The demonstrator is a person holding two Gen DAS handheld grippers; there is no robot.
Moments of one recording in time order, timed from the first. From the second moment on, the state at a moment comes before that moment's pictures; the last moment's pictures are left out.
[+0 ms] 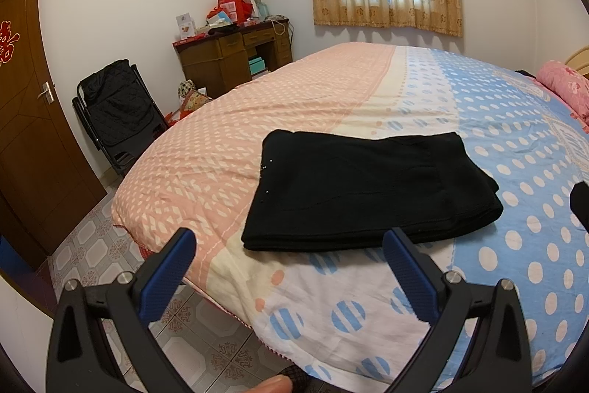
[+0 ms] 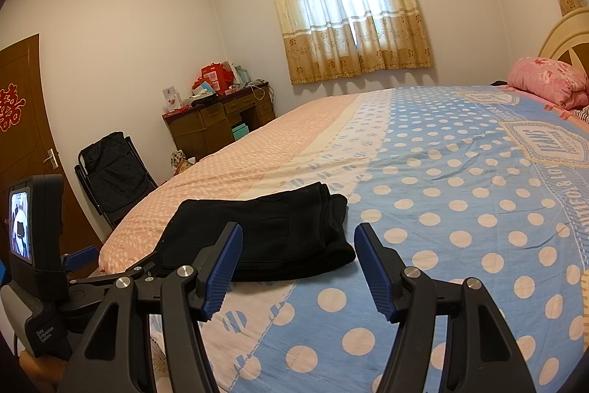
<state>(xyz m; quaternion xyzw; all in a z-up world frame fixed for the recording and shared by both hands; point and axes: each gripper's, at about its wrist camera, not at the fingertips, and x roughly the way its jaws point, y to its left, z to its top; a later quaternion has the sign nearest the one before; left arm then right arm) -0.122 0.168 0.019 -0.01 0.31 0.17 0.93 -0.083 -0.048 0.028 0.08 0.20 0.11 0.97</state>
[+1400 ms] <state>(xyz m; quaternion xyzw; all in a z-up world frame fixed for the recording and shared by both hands) -0.117 0.173 0.023 0.00 0.32 0.18 0.93 -0.084 -0.047 0.029 0.08 0.20 0.11 0.97</state>
